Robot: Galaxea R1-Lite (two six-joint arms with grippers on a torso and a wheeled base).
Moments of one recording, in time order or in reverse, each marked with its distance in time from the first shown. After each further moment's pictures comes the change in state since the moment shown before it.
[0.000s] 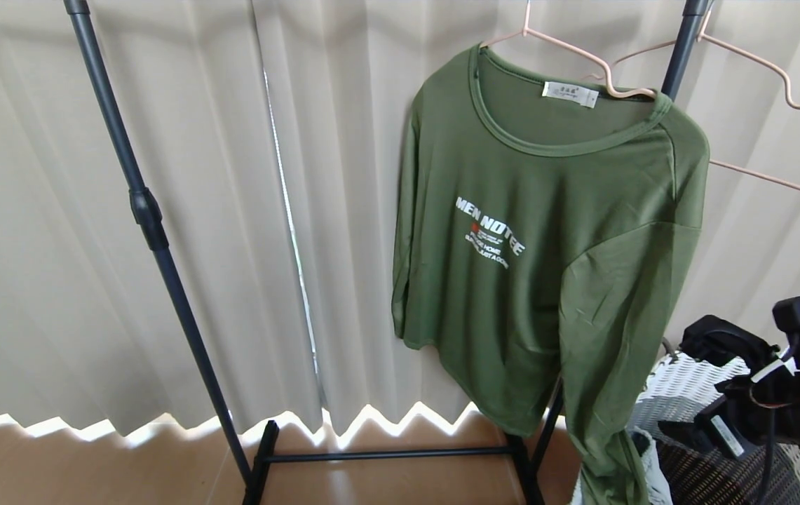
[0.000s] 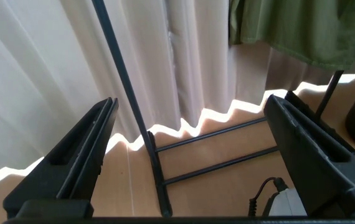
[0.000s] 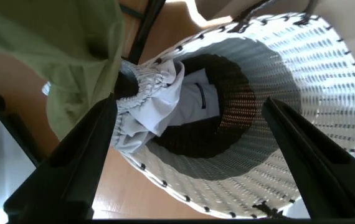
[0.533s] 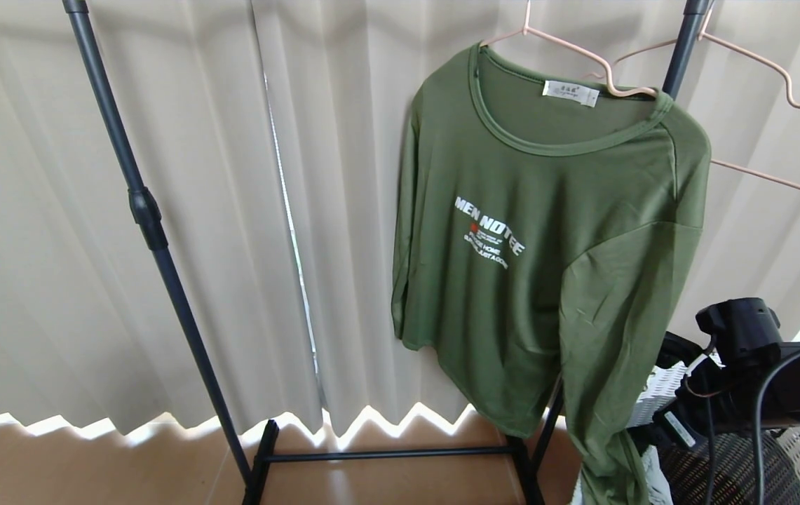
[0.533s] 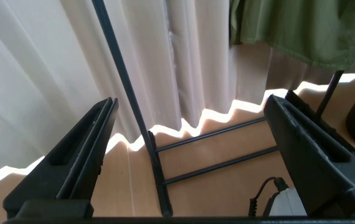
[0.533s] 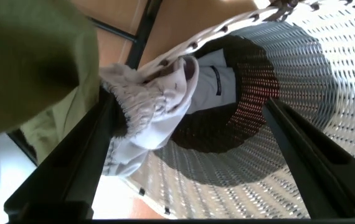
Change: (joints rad) left arm 0.000 0.000 0.000 0.000 0.000 0.002; right arm -0.016 0.289 -0.110 -0.027 0.007 -0.005
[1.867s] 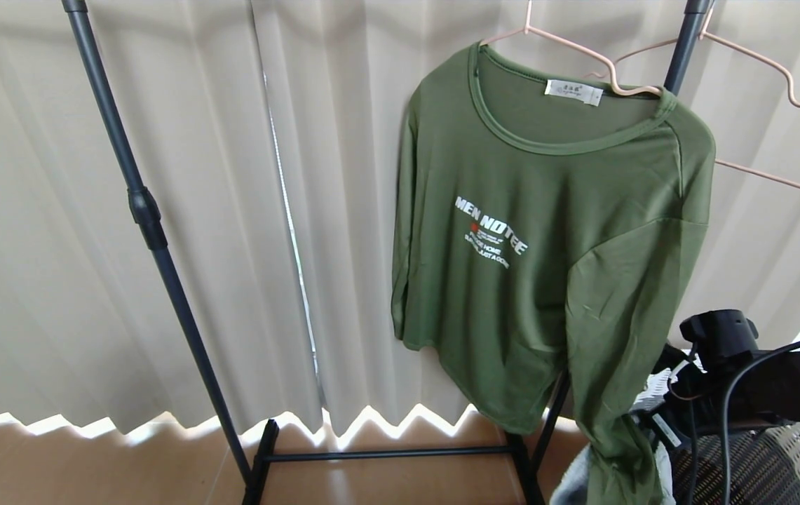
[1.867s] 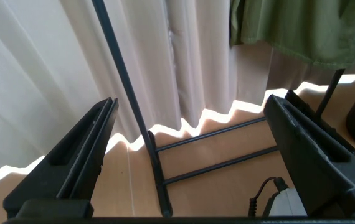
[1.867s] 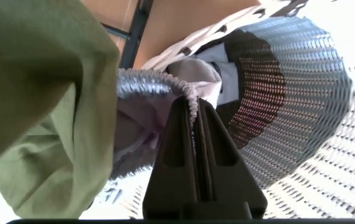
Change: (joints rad) left arm 0.000 0.000 0.000 0.000 0.000 -0.001; right arm -0.034 0.124 -0.011 -0.095 -0.008 0.006
